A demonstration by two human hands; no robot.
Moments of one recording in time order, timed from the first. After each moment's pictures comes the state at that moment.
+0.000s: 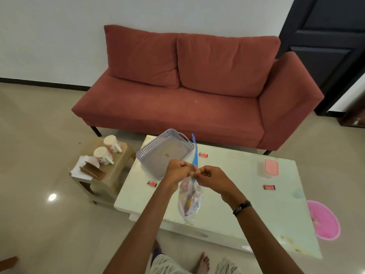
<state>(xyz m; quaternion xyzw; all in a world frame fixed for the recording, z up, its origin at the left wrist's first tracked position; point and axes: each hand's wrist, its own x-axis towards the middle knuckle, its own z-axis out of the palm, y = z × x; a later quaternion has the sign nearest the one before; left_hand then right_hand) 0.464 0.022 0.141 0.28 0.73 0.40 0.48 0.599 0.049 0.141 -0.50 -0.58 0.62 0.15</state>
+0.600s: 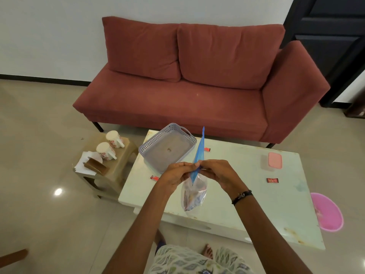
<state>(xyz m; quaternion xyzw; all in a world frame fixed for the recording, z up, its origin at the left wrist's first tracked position) 0.455 0.005 0.124 0.19 0.62 0.46 0.61 0.593 0.057 0.135 -0.50 -0.40 0.73 0.24</state>
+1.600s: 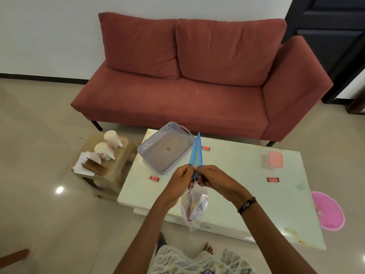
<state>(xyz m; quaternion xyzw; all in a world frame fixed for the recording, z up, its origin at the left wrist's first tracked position) 0.473 -0.008 0.125 0.37 0.62 0.44 0.52 0.594 0.052 0.139 -0.41 -0.56 0.71 0.11</state>
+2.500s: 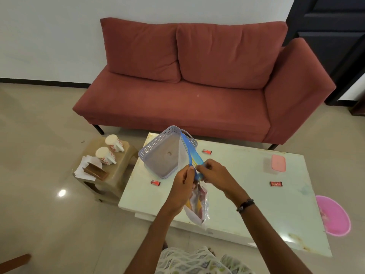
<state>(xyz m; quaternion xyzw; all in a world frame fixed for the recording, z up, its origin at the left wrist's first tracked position) 0.485 -0.003 0.132 0.34 0.66 0.48 0.46 0.585 0.069 0.149 -0.52 -0.63 0.56 0.12</state>
